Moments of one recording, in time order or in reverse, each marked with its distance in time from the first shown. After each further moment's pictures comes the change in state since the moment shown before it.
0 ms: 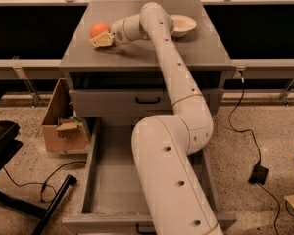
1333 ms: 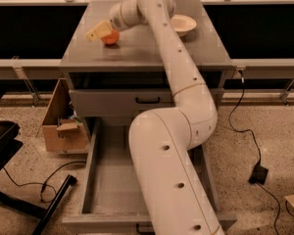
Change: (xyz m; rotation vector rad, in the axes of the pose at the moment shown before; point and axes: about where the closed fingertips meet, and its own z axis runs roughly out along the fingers) arm -0.037 0.008 -0.022 0.029 0.057 -0.083
